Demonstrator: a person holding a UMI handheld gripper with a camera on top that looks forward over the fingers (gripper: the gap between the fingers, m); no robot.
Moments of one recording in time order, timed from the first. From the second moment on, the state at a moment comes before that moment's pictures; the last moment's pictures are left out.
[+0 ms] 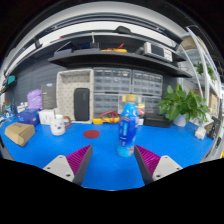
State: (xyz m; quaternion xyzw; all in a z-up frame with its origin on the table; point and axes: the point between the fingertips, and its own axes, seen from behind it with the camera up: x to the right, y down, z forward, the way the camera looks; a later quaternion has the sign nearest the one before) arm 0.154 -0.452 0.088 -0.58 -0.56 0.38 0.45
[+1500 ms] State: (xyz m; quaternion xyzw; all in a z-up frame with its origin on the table) arm -0.030 -0.456 0.103 -0.39 -0.67 0.29 0.56
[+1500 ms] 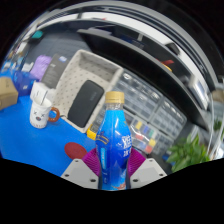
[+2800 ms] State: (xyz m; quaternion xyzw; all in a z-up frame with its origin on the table) arm -0.130 -0.626 0.155 0.17 -0.71 -0.12 0.68
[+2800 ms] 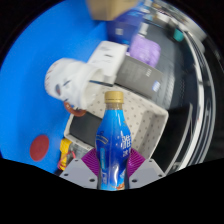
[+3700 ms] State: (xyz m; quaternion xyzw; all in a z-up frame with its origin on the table) arm -0.137 -0.548 0.074 -0.48 -0.60 0.48 0.42
